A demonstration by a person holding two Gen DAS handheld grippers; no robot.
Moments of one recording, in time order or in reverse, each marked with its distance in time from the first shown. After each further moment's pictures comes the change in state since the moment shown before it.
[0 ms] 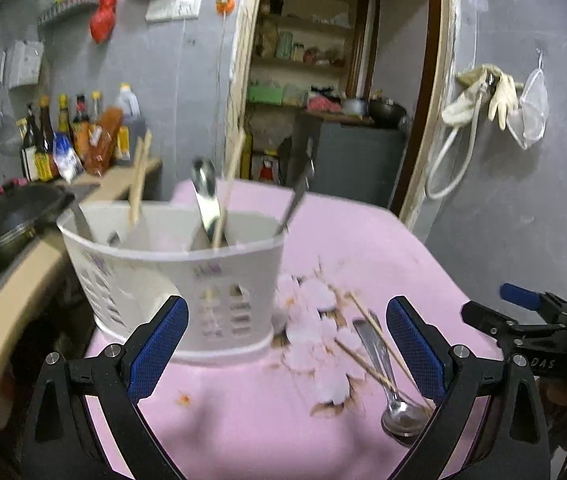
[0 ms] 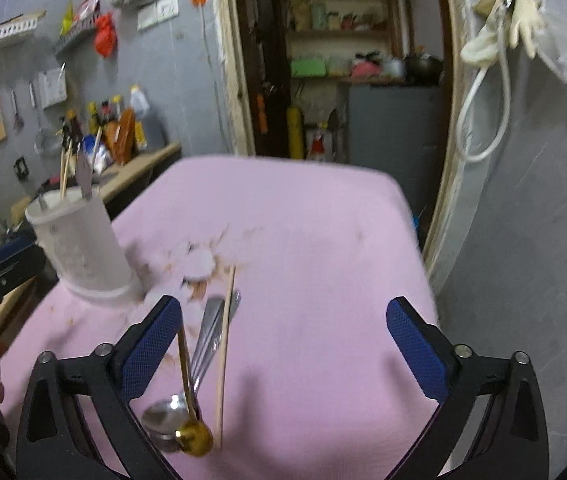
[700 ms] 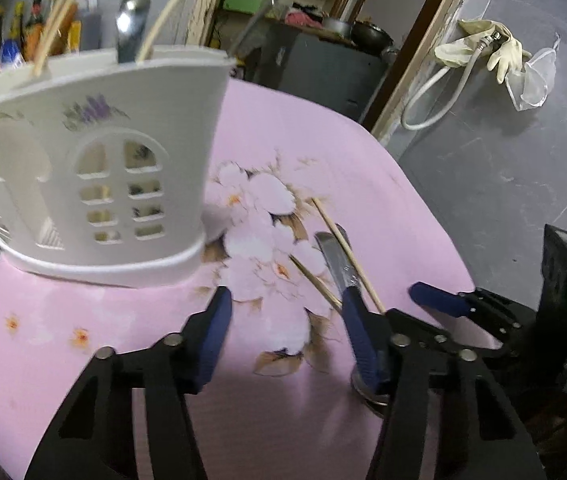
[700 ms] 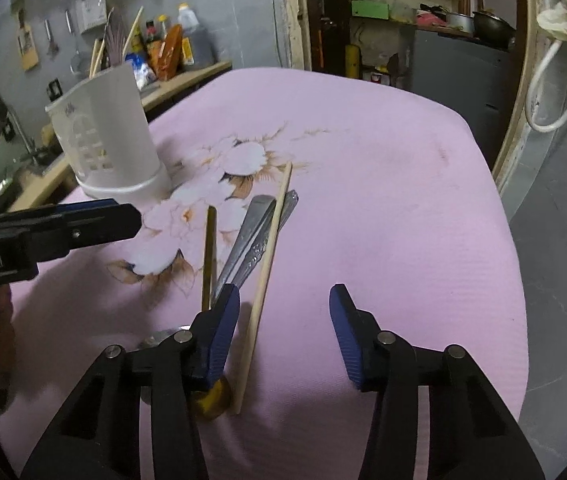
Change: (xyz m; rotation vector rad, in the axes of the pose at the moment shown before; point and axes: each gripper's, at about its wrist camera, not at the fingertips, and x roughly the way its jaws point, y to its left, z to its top) left arm 0.059 -0.003 -0.023 -0.108 0.320 -0.193; right arm 0.042 0.027 -0.036 -0.141 0.222 0.126
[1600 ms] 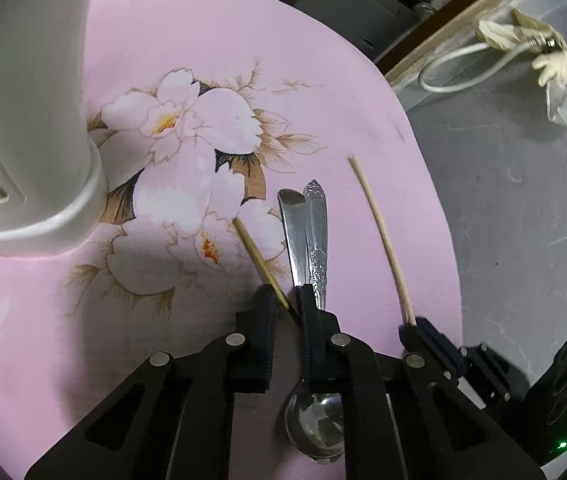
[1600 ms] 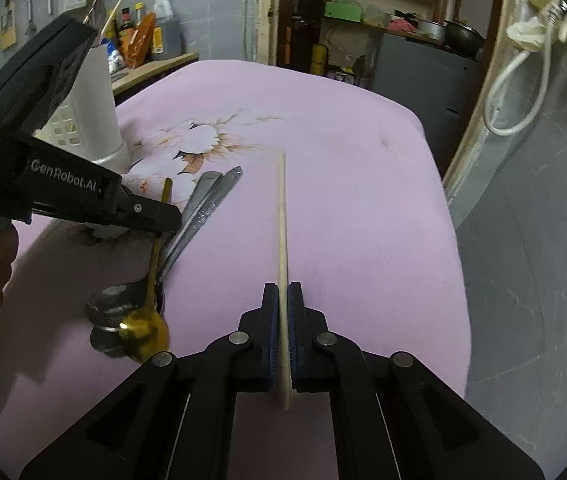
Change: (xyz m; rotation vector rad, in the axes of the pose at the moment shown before) left arm 0.051 0.008 0.035 -0.214 0.273 -0.089; right arm -0.018 -0.014 -0.018 -0.005 0.010 -0.168
